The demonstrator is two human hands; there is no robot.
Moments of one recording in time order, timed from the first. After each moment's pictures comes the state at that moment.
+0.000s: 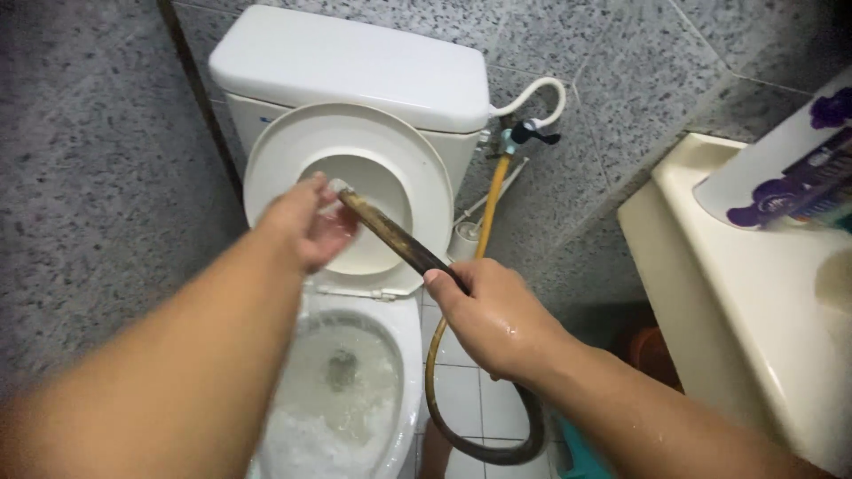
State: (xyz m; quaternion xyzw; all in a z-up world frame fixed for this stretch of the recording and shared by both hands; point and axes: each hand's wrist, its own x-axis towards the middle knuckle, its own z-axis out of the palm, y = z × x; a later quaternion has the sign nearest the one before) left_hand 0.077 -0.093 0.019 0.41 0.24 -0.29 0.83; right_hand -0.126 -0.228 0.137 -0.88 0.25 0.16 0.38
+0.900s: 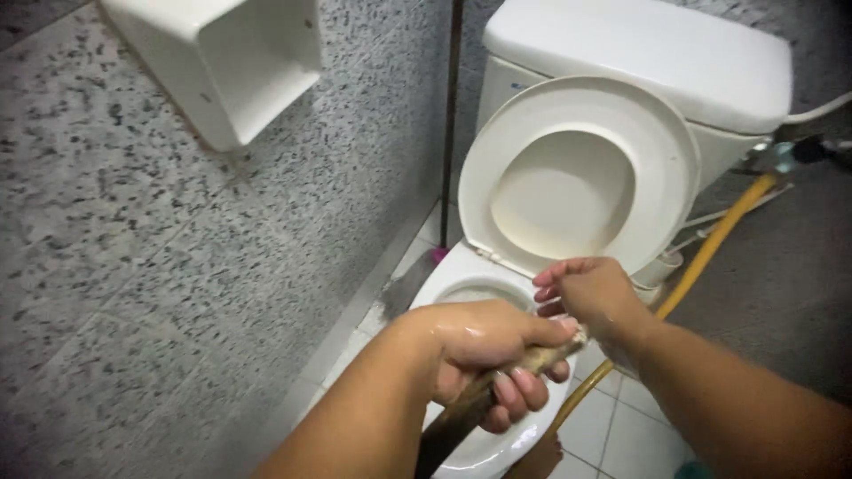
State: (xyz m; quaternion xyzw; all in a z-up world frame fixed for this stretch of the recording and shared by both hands) left_hand -0.094 0.021 0.029 0.37 0.05 -0.70 0.61; right_hand -0.046 -0.176 -0.028 -0.76 0.18 0.16 0.60
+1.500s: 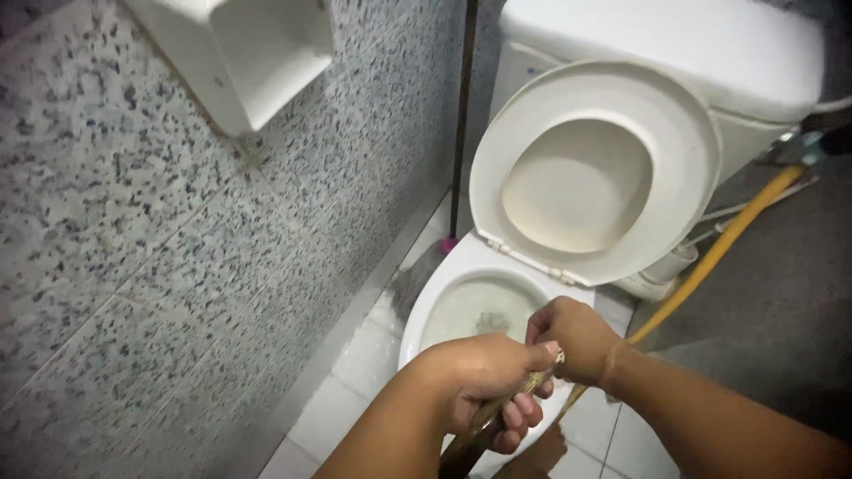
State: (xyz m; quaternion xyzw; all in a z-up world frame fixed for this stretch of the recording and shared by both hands) left_hand -0.126 0.008 -0.029 0.40 0.16 -0.64 0.63; right_hand -0.082 -0.164 -0.049 -0.92 -0.04 0.30 0.25
